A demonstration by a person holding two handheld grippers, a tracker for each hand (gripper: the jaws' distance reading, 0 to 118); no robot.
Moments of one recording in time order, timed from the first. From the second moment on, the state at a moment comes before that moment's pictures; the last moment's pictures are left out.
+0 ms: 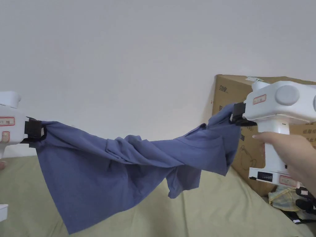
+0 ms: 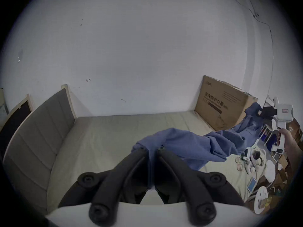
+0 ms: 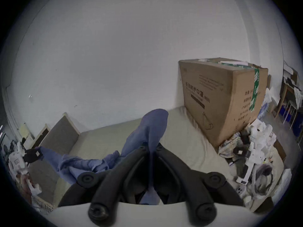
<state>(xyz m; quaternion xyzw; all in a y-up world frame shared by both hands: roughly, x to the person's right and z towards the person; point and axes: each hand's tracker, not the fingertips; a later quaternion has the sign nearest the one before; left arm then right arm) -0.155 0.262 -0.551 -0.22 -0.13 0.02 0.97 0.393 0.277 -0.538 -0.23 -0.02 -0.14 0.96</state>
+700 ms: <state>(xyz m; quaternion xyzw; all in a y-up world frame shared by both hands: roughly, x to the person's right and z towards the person) -0.194 -0.007 -0.492 -0.49 -0.13 0.03 0.86 0.430 -0.028 -0.472 -0.48 -0.03 -0.22 0.85</state>
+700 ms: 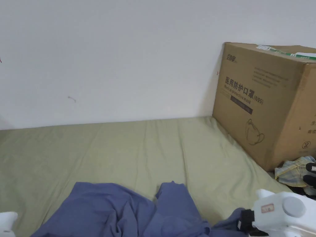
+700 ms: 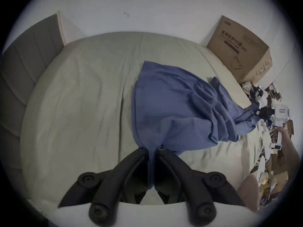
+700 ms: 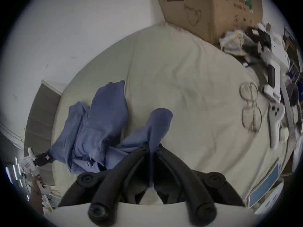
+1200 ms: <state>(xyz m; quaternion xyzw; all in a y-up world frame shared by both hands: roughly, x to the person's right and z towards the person) -0.216 -0.037 -0.378 -0.57 -0.16 0.08 0.80 0.427 -0.049 -0.340 -0.54 -0.03 -0.20 0.82</state>
